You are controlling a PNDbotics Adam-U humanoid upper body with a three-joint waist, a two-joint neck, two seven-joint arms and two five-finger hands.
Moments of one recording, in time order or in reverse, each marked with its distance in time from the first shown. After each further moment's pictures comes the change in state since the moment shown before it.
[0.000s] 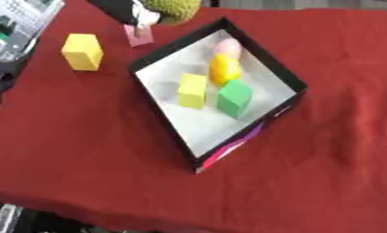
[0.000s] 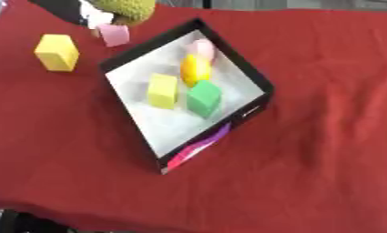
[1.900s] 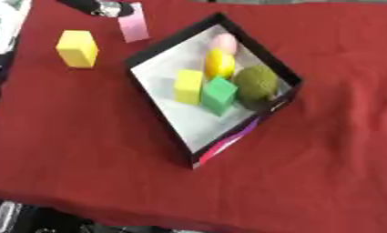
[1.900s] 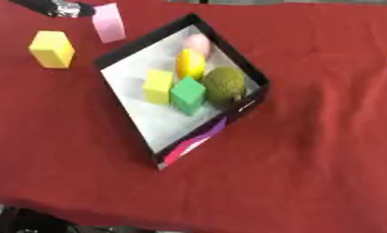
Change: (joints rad) left arm -0.003 -0.026 0.245 0.436 -0.202 -0.169 -0.068; right arm 0.085 0.000 -0.031 0.000 0.050 -0.015 -0.040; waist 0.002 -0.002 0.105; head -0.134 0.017
